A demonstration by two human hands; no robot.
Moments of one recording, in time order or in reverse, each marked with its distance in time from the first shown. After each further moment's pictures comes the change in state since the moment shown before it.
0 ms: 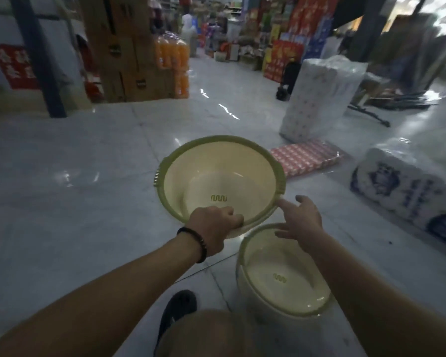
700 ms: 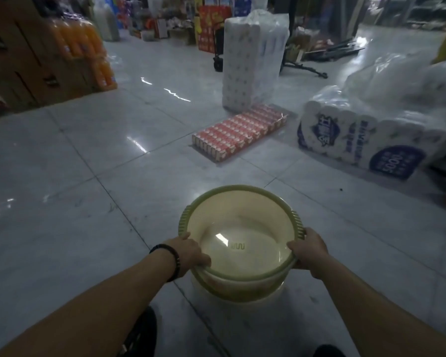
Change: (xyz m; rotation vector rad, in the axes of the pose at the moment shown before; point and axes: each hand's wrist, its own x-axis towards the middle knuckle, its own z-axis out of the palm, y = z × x) left_hand 0.108 0.078 0.149 0.159 -0.746 0.340; right_hand 0.104 0.201 -0.151 -0.119 0.126 0.268
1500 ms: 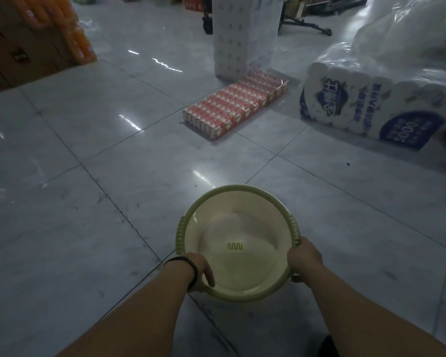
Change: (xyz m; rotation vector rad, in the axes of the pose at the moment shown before) left_hand 0.060 0.034 0.023 -0.707 -0.284 -0.255; right_hand 0.068 0.064 0.058 -0.268 0.001 0.175
